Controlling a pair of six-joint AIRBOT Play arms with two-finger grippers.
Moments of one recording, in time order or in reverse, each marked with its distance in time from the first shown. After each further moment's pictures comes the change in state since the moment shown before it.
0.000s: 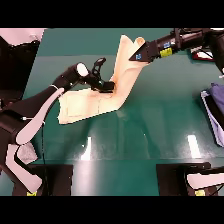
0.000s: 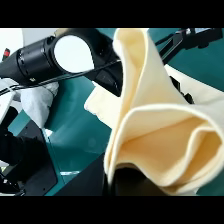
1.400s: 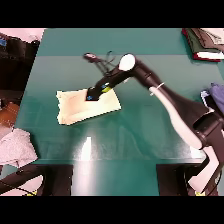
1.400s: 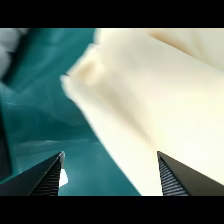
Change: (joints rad) left arm 0.291 0.611 0.165 0.610 -0.453 0.000; right arm 0.404 -0.302 0.031 -0.232 -0.224 -0.036
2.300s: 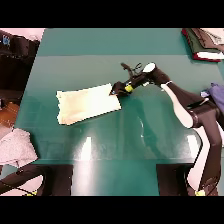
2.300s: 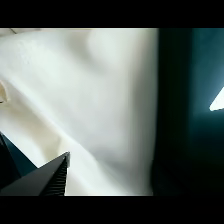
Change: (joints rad) left arm 0.000 0.000 0.000 -0.102 0.018 0.000; right arm -0.238 -0.238 -0.063 0.183 0.053 0.131
